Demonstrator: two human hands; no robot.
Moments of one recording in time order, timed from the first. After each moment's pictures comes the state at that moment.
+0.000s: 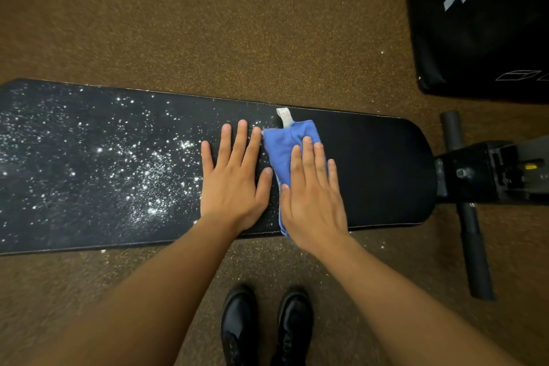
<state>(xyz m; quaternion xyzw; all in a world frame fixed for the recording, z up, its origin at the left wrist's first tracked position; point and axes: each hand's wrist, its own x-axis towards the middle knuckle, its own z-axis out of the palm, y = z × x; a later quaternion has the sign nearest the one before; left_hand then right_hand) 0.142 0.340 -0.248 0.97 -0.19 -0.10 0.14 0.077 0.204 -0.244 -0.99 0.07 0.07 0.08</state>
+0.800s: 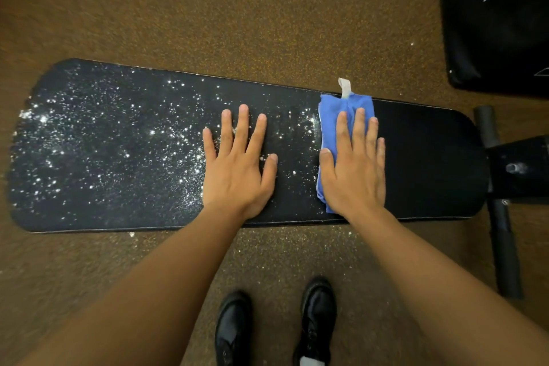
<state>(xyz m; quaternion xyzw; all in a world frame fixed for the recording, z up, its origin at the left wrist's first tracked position) 0.156 0.406 -0.248 0.97 -0.17 -0.10 0.11 0.110 0.221 -0.239 -0.98 0.17 0.07 0.09</state>
